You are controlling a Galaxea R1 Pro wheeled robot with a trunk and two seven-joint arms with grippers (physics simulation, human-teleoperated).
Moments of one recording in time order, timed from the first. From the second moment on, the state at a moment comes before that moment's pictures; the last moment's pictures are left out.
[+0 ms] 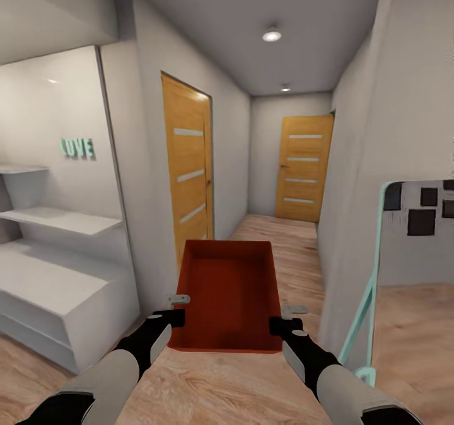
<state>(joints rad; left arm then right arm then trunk) -0.76 -0.10 0.00 -0.30 0.05 0.17 0.13 -0.71 0.10 0.08 -0.27 -0.09 0.00 -0.16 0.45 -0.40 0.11</state>
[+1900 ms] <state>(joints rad) -0.76 -0.10 0.00 -0.30 0.05 0.17 0.13 -0.71 0.10 0.08 -0.27 -0.09 0.00 -0.16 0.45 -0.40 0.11</state>
